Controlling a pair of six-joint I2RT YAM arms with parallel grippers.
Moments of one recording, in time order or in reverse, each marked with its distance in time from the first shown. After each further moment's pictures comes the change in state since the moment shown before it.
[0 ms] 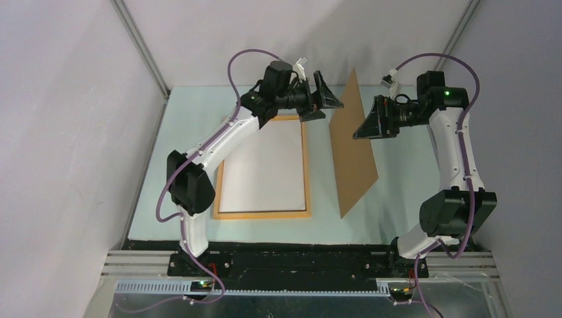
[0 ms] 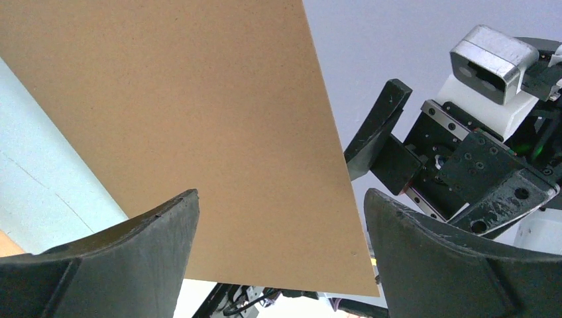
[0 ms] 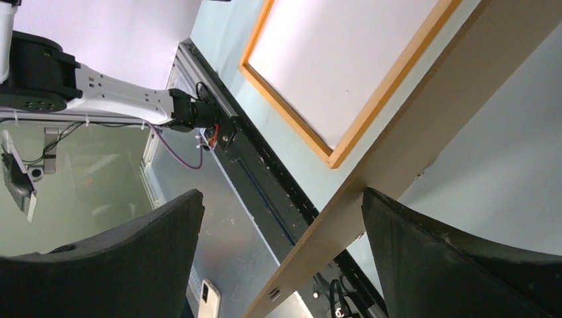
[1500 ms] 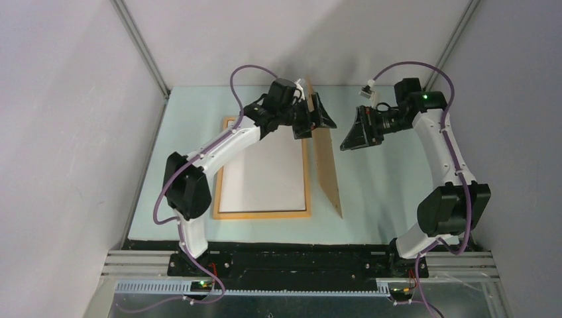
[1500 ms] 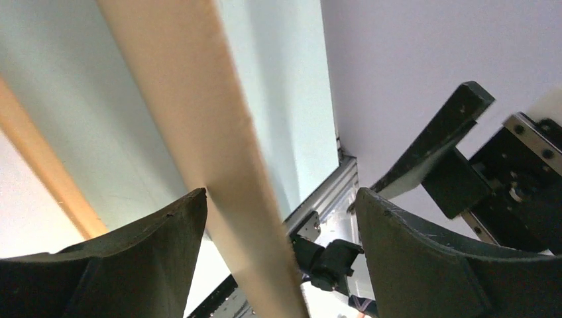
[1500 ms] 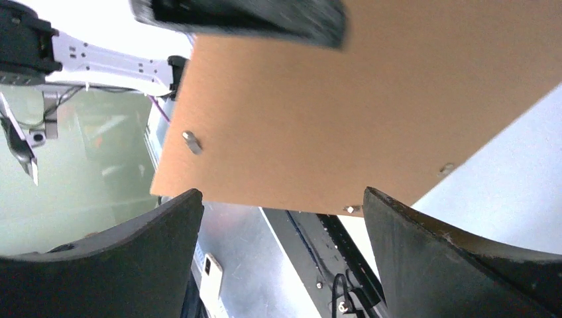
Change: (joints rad) left arm -0.031 -0.052 -0.177 -0.069 -0.116 0.018; right arm 0.150 0.013 -0.079 0.044 0.007 -0.005
